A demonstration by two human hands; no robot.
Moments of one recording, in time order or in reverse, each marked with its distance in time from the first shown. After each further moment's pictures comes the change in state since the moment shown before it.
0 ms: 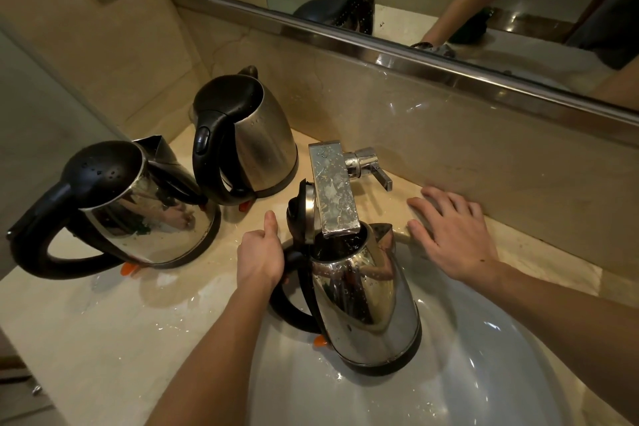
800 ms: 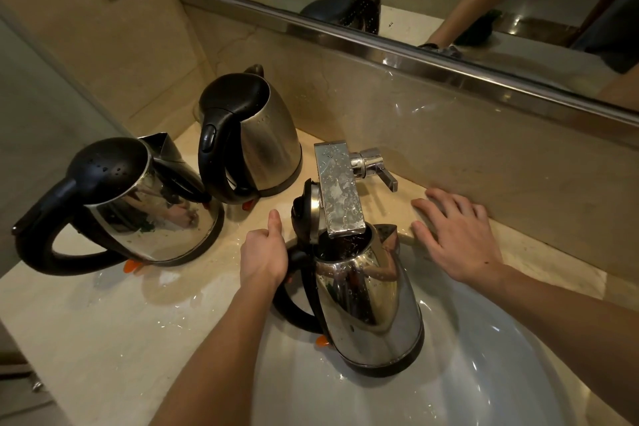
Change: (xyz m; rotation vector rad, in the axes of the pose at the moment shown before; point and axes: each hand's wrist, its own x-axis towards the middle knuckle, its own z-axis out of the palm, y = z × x) left_hand -0.004 0.004 -0.001 0.013 0.001 -0.019; right_hand 0.000 -0.001 0.001 -0.013 0.006 0.012
